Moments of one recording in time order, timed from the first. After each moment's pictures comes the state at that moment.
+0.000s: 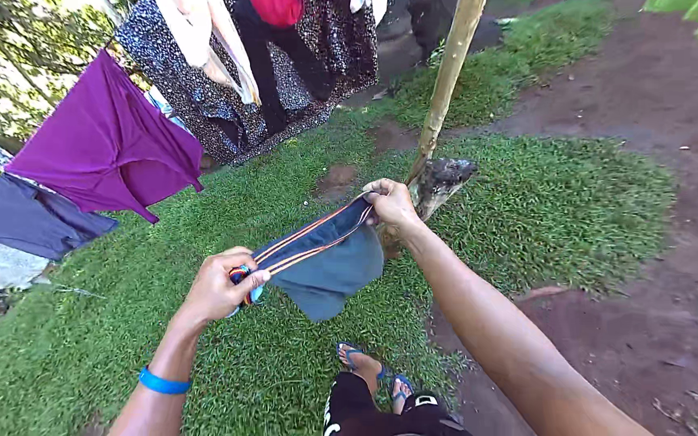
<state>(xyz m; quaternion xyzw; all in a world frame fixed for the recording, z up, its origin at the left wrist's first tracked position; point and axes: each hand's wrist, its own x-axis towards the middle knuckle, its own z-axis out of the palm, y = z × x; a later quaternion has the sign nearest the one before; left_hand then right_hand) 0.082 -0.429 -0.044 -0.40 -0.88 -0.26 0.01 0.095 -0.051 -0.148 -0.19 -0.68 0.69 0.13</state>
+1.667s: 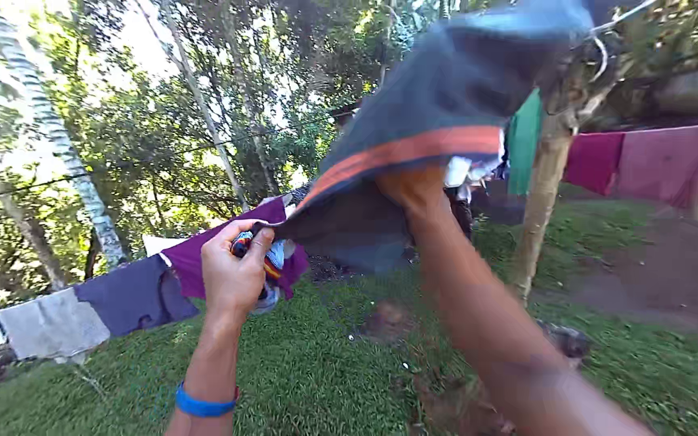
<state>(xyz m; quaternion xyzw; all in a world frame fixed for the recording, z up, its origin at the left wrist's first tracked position) 0.020 -0.522 0.177 -0.25 -0.74 -0.49 0.40 0.014 -0.248 0.220 0.15 -0.59 0.20 0.77</state>
